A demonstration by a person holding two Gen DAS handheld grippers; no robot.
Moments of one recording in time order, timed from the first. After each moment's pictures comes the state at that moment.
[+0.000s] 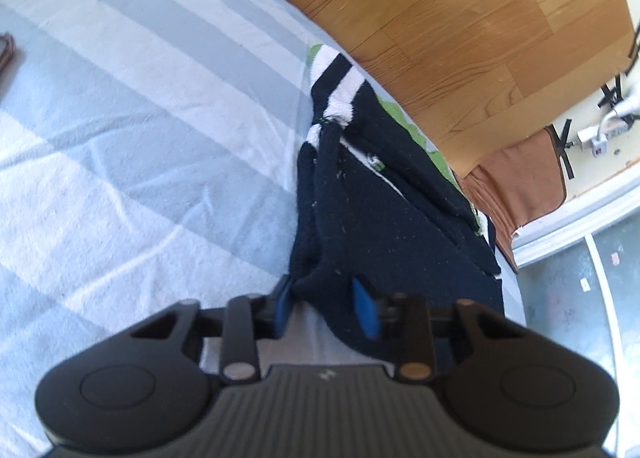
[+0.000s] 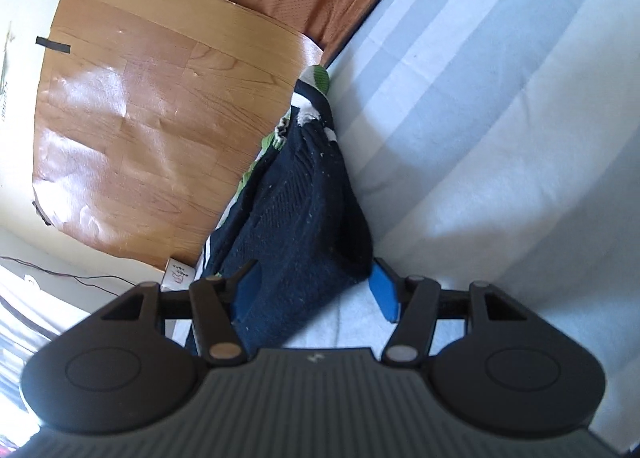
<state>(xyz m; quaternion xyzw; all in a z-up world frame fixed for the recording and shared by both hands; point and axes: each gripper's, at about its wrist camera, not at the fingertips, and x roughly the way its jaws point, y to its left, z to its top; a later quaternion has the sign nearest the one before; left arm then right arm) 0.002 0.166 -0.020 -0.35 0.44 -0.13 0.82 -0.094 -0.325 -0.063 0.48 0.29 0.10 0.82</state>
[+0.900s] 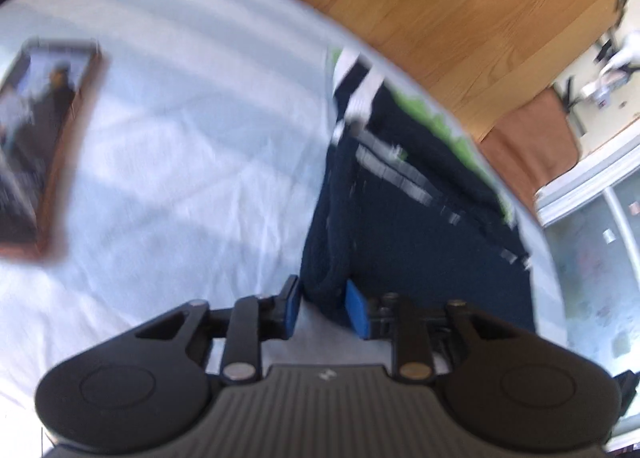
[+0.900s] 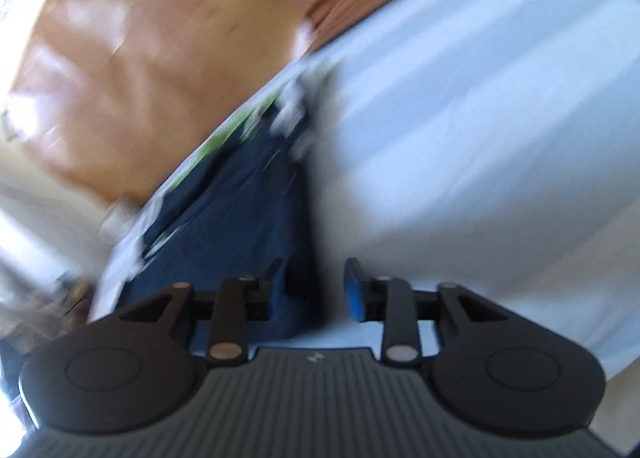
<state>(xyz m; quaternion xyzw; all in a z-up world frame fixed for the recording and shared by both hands) -0.066 0.190 0.015 -0.27 0.44 -0.10 0.85 -0.141 -0.342 -0.028 0.33 0.30 0.02 0.90</state>
